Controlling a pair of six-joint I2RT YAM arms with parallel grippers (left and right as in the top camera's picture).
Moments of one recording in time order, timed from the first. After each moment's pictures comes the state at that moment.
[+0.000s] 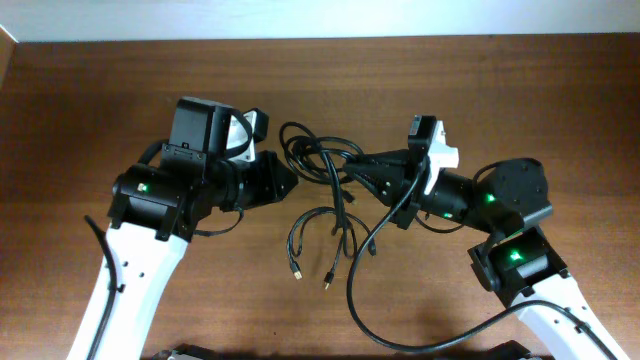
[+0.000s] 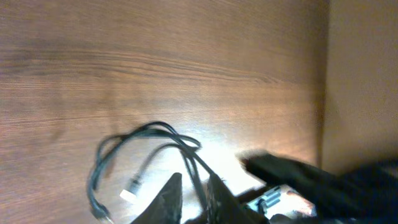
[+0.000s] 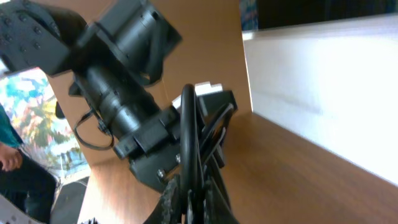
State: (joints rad) left arm -0.27 1.30 1.40 -1.08 0.48 -0.51; right arm 0.40 1.07 0.83 0.34 -0.82 0.26
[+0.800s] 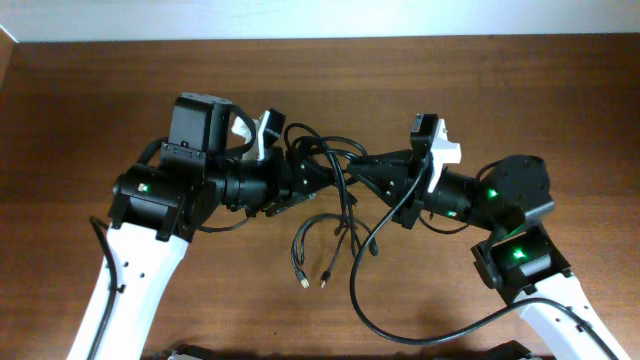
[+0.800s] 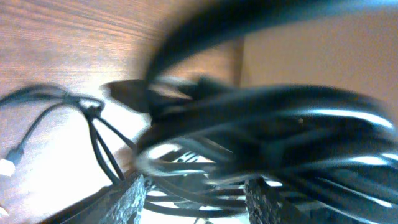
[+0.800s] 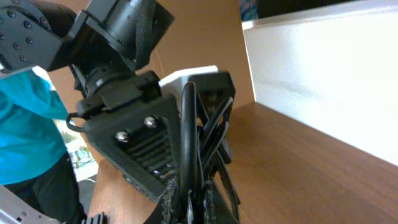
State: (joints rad) left arm -0.27 1.30 1.40 -1.01 0.83 -0.71; right arm 0.38 1.07 0.83 0.31 -0.85 0.29
